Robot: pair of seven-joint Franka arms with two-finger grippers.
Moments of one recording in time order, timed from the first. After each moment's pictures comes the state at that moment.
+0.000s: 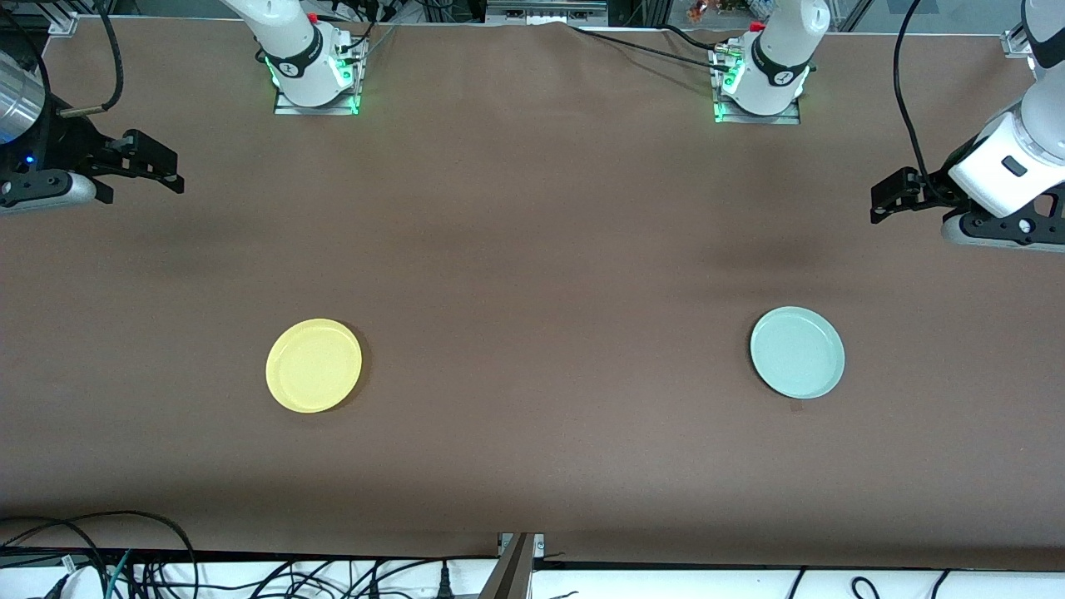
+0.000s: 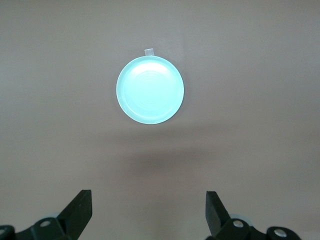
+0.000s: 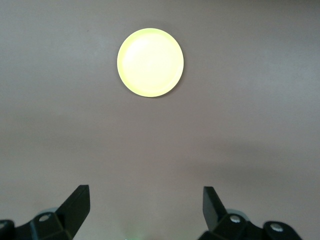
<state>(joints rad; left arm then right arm) 0.02 0.02 -0.08 -1.64 0.01 1.59 0.02 0.07 -0.03 -0.02 -1.64 0.04 1.57 -0.09</state>
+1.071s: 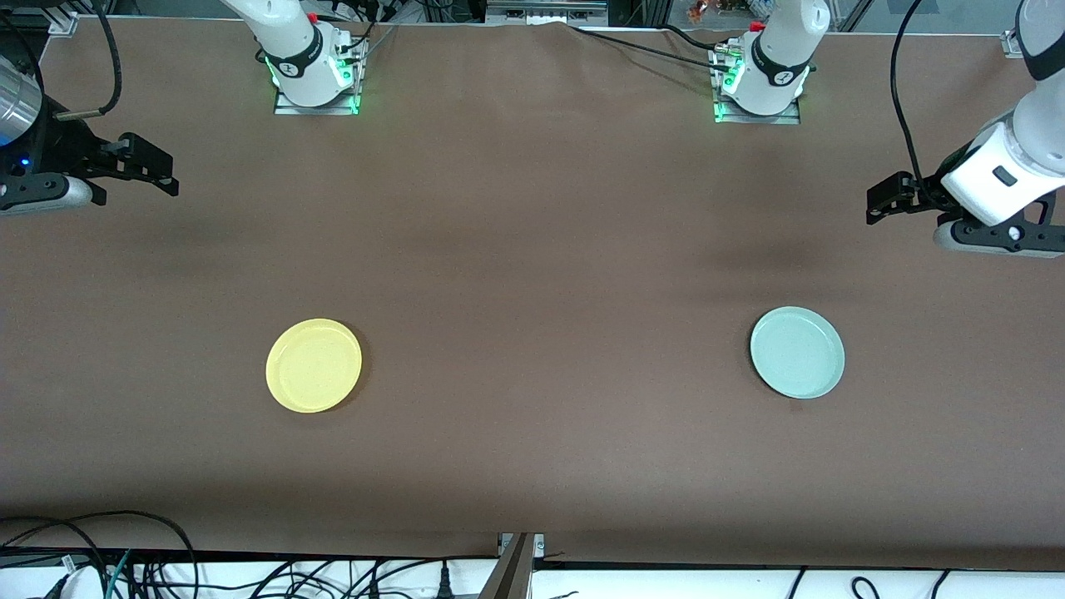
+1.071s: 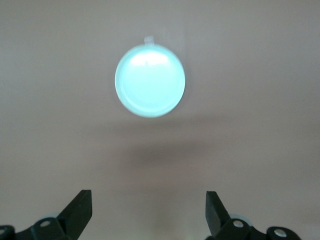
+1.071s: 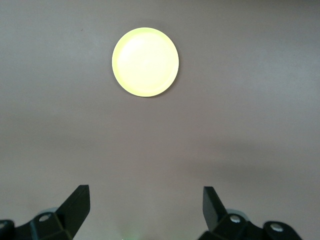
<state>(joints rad) 0.04 0.06 -0.08 -1.65 0.01 1.55 0.02 0.07 -0.02 -0.02 -1.63 0.03 1.57 -0.09</state>
